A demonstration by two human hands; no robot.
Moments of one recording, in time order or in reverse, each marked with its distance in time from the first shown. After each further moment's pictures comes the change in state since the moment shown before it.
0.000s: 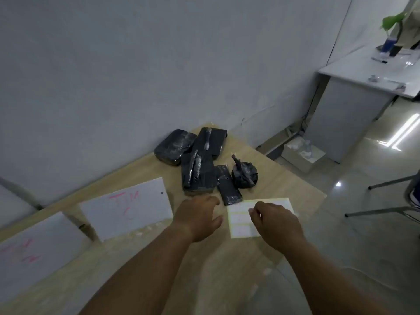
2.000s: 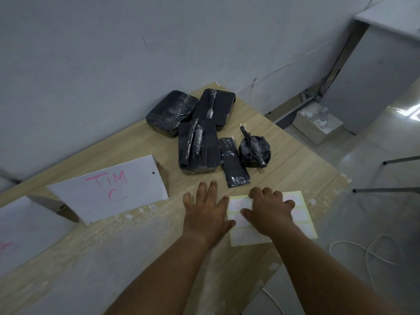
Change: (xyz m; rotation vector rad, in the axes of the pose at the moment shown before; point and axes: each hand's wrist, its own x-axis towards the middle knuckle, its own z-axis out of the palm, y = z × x) left_hand 0.031 -0.004 0.107 0.190 -0.099 -0.162; right_hand 0.051 -0.001 0.068 -0.094 -0.344 0.140
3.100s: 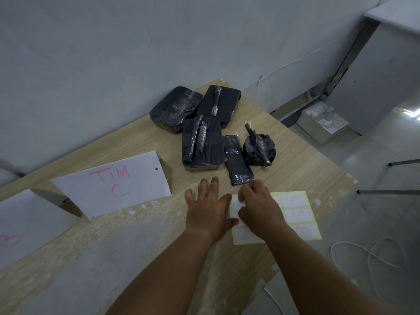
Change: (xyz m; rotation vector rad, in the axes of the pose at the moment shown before) left_hand 0.001 0.001 -0.009 -0.057 0.012 -0.052; right_hand 0.000 -0.014 0.013 0.241 0.207 -0.265
